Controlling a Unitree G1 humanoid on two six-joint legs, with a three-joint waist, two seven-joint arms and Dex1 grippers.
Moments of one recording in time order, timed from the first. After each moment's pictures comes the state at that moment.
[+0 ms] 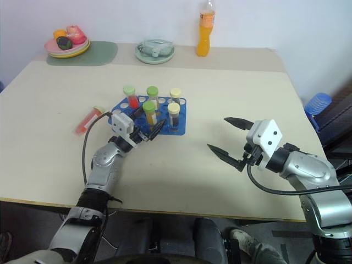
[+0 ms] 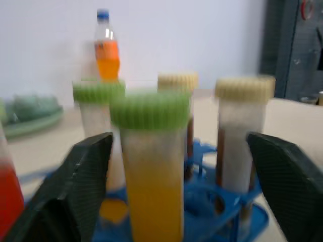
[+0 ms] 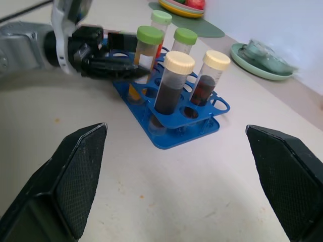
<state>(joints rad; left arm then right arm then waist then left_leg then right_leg) -0.38 0.16 -0.02 0.32 -0.24 -0.38 -0.63 0.00 -0.74 -0.23 -0.51 0.49 0.31 0.82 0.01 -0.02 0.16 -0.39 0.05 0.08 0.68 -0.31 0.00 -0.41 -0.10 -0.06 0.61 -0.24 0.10</state>
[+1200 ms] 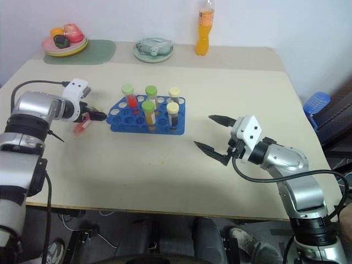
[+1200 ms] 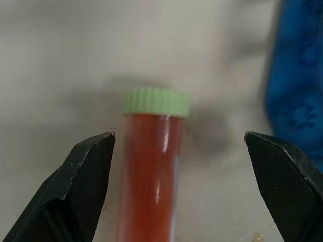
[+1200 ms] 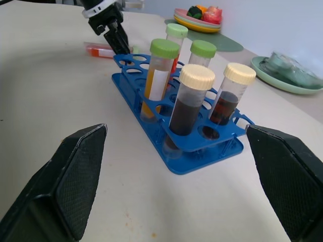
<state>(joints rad) -1.14 0.69 -0.24 0.98 -0.03 0.81 -0.77 -0.13 -0.66 -0.09 -0.37 0.44 0.24 0.85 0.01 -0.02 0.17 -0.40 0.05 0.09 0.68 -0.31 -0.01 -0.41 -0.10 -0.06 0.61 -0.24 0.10</state>
